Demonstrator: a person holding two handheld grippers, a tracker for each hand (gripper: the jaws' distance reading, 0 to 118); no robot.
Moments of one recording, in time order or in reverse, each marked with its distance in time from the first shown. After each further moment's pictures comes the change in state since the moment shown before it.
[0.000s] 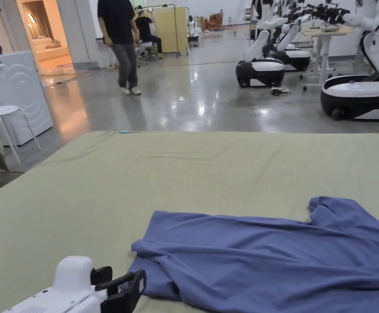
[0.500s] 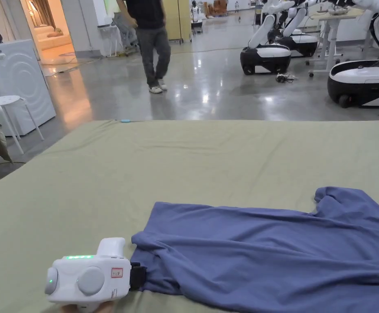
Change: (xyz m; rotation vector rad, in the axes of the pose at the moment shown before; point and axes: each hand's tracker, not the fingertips) left arm -0.031 0.003 -0.134 -0.375 0.166 0.032; right arm 0.027 -0.011 0.001 -0.070 -0.070 -0.115
